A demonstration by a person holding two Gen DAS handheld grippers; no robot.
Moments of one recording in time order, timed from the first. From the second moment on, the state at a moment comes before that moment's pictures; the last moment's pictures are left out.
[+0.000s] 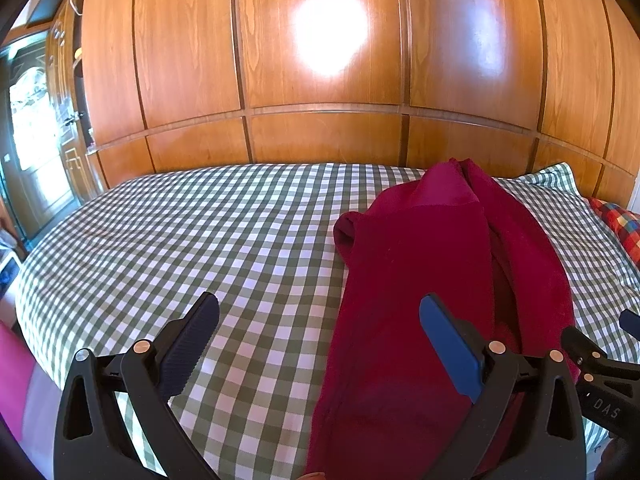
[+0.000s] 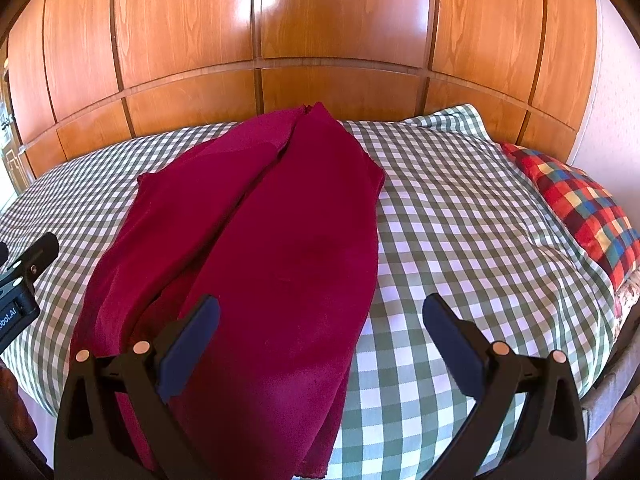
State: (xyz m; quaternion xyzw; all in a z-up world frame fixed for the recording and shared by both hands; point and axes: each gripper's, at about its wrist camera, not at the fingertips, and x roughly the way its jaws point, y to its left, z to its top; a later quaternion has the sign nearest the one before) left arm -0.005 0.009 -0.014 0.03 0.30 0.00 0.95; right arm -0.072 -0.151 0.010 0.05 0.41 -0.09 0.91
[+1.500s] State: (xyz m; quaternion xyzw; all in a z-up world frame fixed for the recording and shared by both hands) left arm -0.040 0.002 -0.065 0.11 0.40 -0.25 0.87; right arm -0.108 -0.165 0.006 0.07 0.44 0.08 0.89
